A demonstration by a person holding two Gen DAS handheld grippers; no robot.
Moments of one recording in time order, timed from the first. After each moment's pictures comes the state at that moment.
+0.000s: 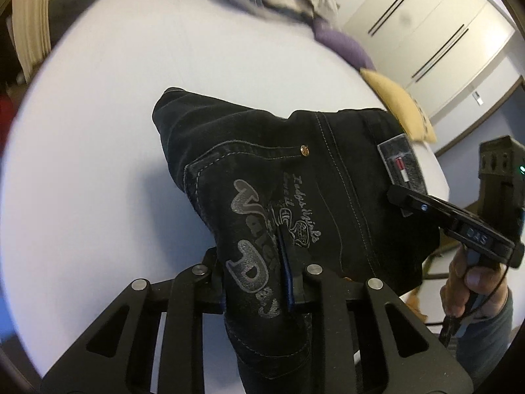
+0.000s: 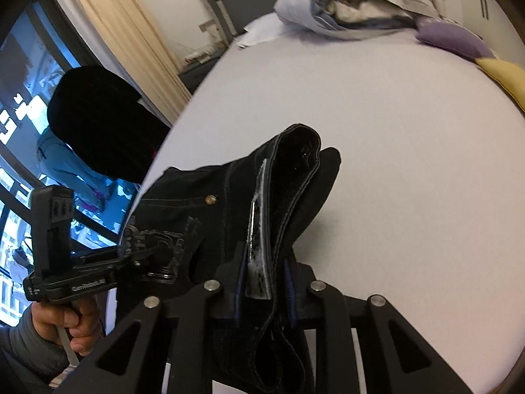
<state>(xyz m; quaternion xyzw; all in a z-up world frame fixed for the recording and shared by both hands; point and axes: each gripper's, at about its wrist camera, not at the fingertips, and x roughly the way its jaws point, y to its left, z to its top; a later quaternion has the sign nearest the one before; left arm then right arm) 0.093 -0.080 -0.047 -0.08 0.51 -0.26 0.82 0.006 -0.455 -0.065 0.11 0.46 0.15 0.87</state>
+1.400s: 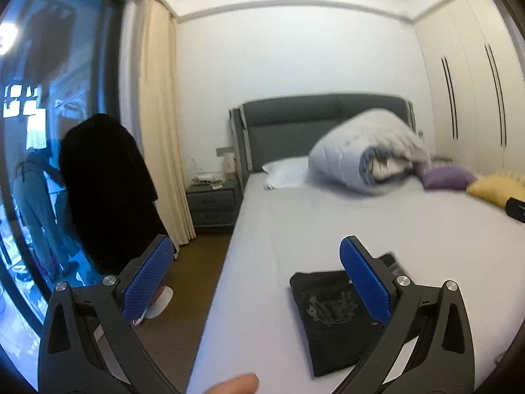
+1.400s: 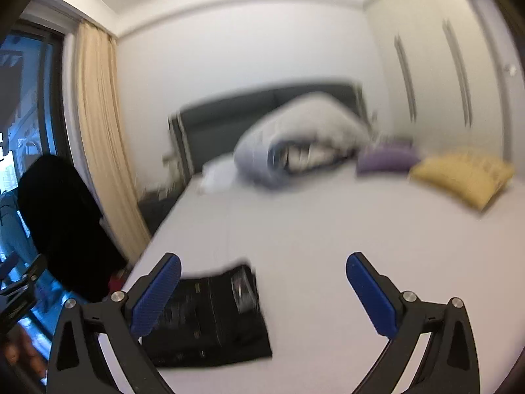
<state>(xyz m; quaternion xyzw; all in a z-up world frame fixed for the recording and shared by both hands) -0.005 0.079 0.078 0.05 0.11 0.03 0.99 -0.053 -0.389 0.030 0.07 0.11 -0.04 0.99</state>
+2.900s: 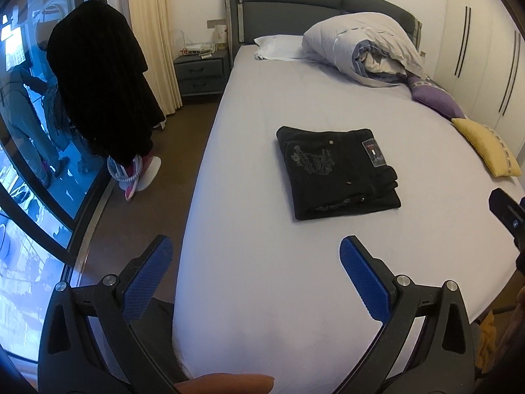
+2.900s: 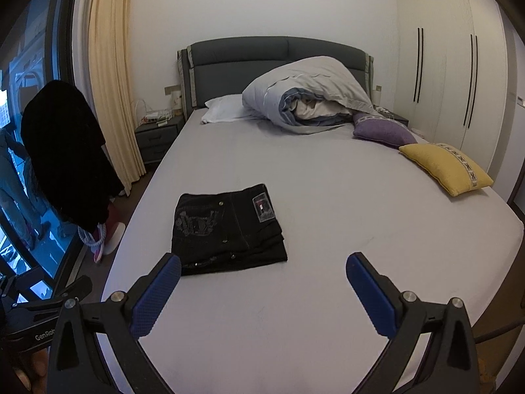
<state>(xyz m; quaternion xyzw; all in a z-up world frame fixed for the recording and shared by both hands) -0.076 0.083 0.044 0.00 0.41 0.01 0.91 -0.113 -0.297 0.029 0.00 0.30 -0.05 0.95</state>
